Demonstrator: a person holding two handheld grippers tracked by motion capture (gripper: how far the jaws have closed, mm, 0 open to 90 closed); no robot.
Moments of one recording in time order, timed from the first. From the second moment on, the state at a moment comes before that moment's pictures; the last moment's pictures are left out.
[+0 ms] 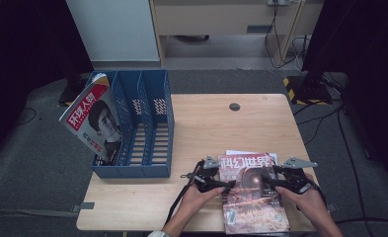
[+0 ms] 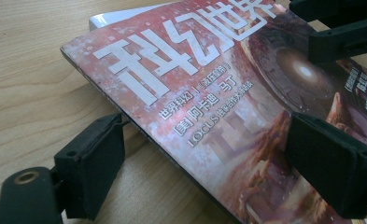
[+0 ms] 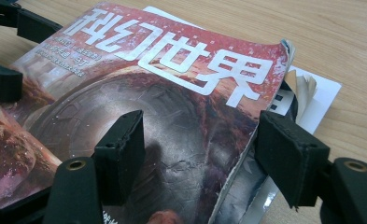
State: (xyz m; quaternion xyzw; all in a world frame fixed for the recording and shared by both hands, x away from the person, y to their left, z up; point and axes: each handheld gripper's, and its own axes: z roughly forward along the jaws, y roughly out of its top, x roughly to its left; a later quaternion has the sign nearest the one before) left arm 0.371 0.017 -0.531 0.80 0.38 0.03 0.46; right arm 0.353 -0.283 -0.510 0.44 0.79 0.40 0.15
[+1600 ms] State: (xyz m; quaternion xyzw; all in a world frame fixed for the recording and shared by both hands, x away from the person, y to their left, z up) left arm 0.383 0.016 -0.489 0.78 0.38 0.02 0.49; right arm 0.355 -0.275 -0.510 0.43 0.79 0.40 0.14
